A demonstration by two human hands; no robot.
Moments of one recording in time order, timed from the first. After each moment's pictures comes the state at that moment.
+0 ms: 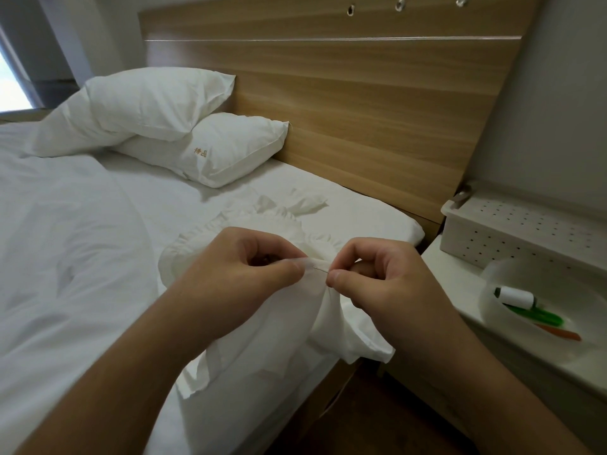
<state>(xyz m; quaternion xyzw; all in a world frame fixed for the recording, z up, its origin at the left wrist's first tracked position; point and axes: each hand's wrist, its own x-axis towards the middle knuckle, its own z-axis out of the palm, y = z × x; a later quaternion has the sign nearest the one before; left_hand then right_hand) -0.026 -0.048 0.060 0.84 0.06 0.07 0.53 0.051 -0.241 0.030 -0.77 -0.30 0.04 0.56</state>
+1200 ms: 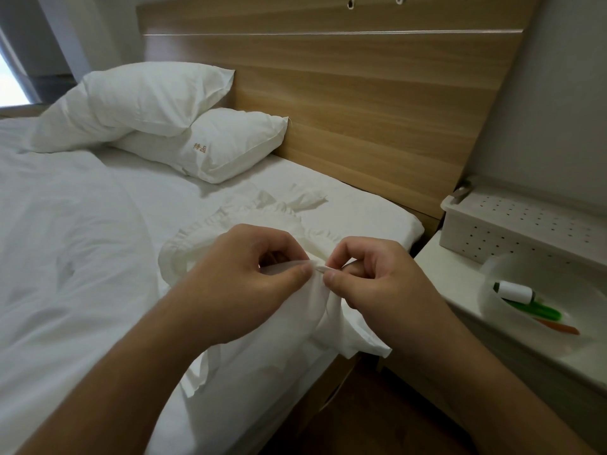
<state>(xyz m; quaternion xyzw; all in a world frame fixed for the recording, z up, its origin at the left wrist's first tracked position) -0.022 -0.044 0.053 0.91 -0.03 0.13 0.39 0.051 -0.238 0.026 -0.78 -0.30 0.07 0.55</state>
